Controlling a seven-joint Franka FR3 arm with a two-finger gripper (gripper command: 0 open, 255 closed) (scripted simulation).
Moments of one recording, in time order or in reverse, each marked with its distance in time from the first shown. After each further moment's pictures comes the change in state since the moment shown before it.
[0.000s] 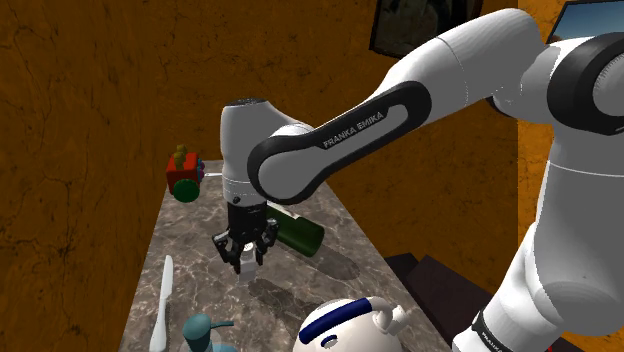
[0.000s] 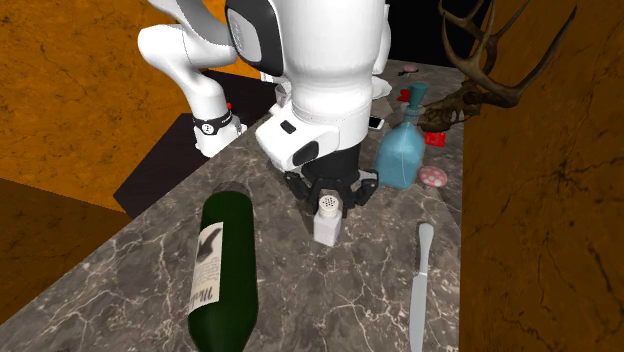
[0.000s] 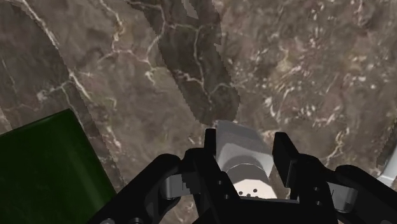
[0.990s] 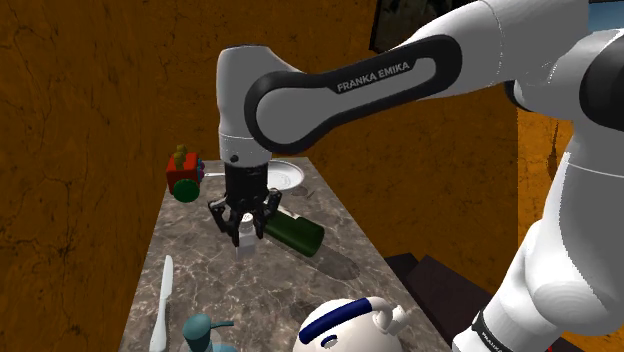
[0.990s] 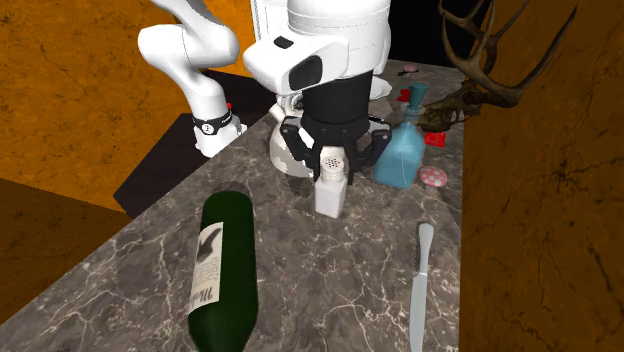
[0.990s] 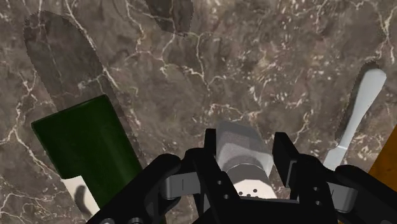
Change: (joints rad) arm -0.013 -0.086 0.014 0.109 0.047 -0.184 -0.018
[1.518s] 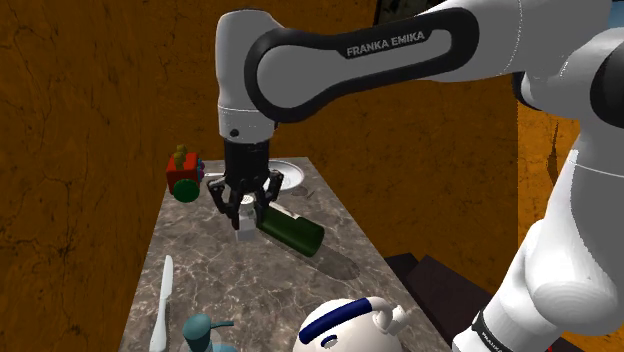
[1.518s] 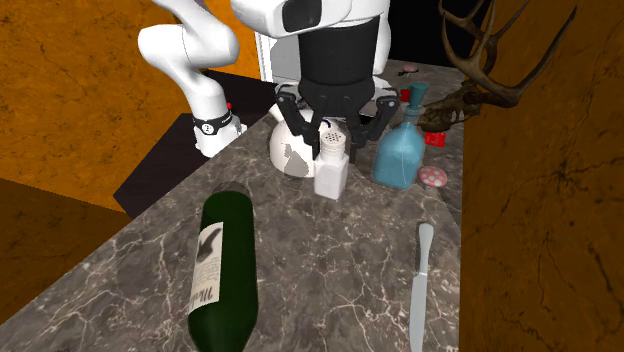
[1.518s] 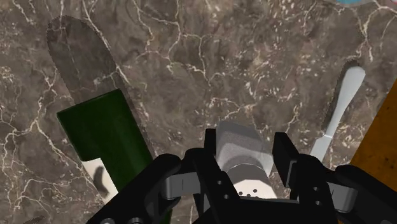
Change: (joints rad) arm -0.005 -0.029 0.001 0.075 0.015 -0.101 -0.007
